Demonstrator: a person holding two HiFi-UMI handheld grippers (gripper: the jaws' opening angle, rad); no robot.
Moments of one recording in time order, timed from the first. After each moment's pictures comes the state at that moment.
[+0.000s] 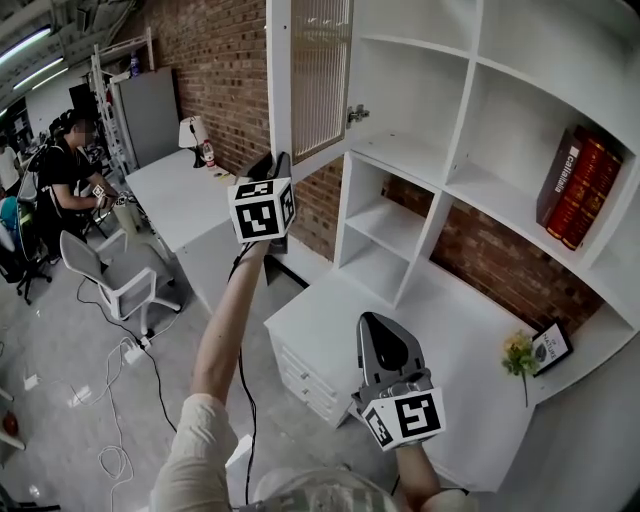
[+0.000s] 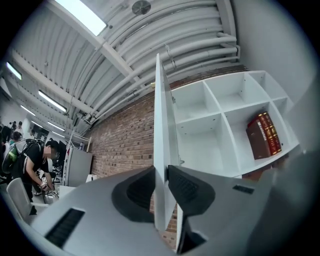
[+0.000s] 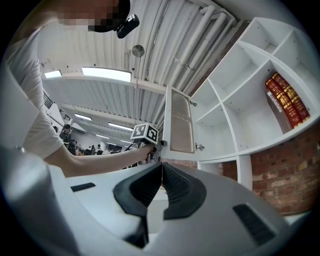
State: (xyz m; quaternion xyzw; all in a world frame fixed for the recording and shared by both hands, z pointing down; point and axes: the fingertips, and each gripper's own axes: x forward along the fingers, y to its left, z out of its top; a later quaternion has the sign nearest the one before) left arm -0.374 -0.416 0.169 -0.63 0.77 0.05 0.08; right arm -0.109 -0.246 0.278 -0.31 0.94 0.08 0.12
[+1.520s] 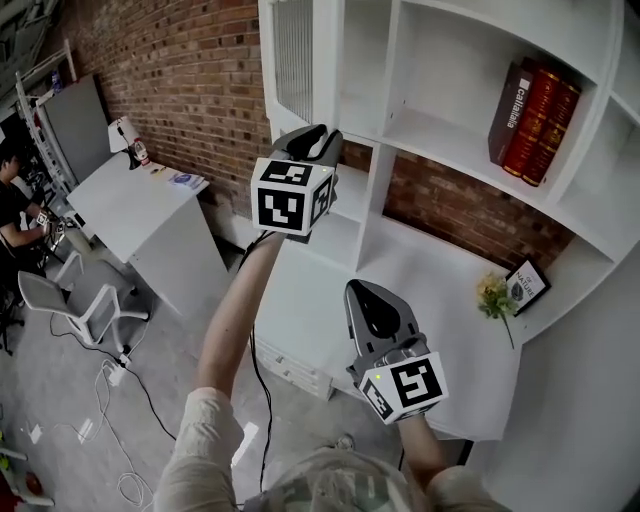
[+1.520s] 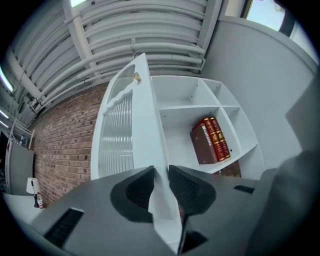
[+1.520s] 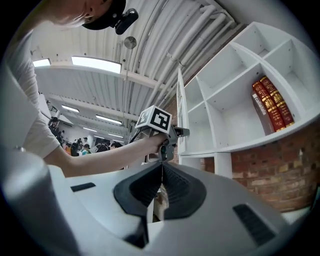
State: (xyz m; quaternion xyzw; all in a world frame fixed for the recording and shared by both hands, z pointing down) left arm -0.144 -0.487 0.170 -0.81 0.57 0.01 0.11; right arm -0.065 -0.291 0.287 -0.38 0.92 0.07 0.09
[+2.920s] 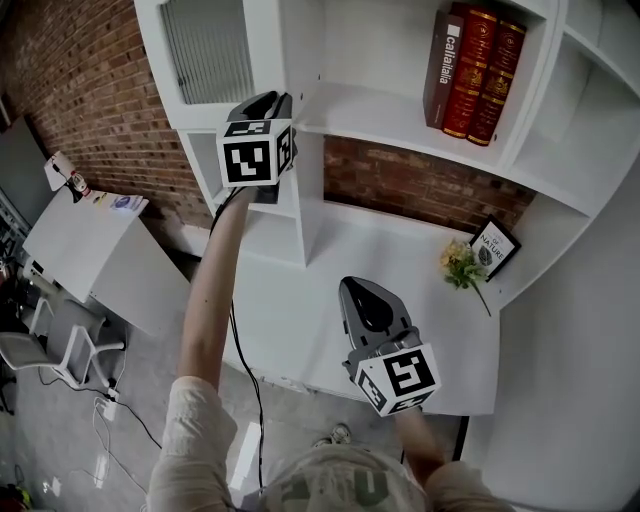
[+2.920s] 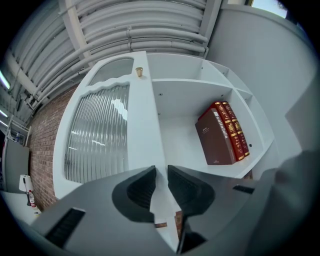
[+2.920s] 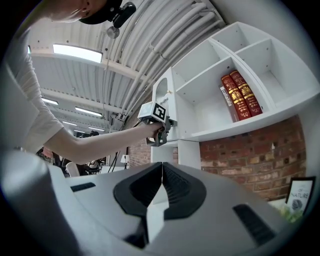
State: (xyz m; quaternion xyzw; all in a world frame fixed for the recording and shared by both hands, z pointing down) left arm -0.071 -0.613 0.170 -0.81 0.58 0.00 0.10; right arm 0.037 -0.358 0.334 -0.47 0.88 0.02 0.06
